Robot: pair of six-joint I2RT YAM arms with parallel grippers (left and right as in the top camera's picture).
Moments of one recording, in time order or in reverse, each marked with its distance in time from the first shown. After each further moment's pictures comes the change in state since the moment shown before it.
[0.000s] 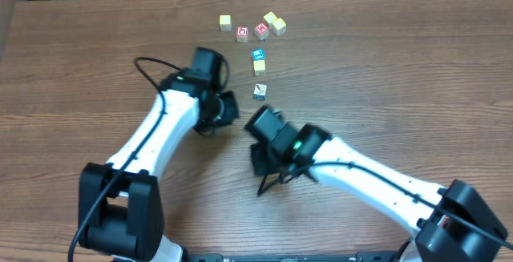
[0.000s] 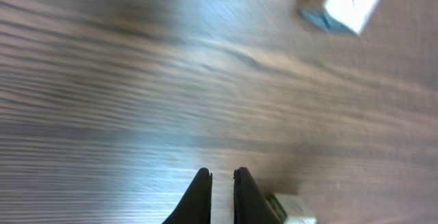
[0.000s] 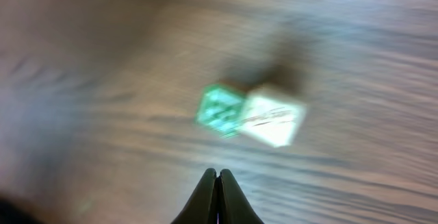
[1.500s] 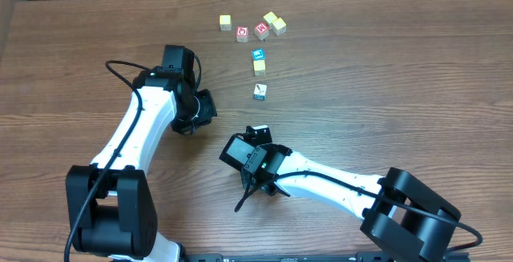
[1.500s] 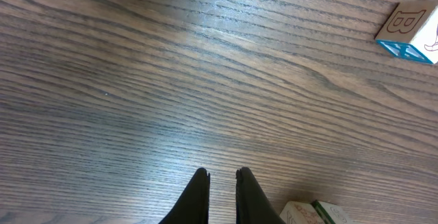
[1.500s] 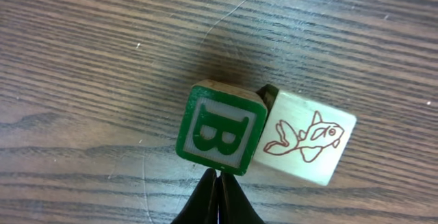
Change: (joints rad) left arm 0.131 0.000 0.010 -0.072 -0.022 0.057; right arm 0.130 0.187 0.000 0.063 0.252 0.136
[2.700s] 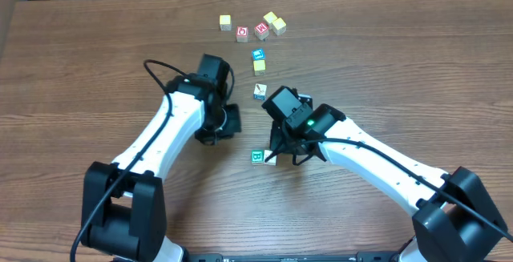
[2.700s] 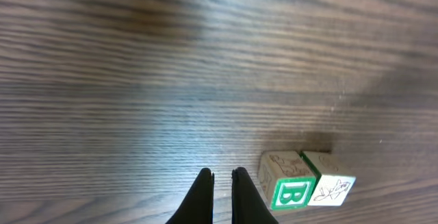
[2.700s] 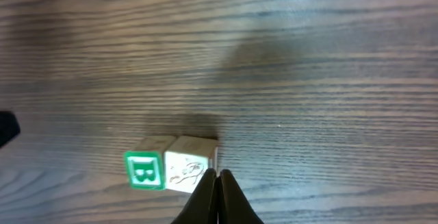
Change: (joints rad) left arm -0.189 0.000 -0.038 -0.027 0.001 0.029; right arm -0.280 -0.151 0.007 -0.108 -0.166 0.040
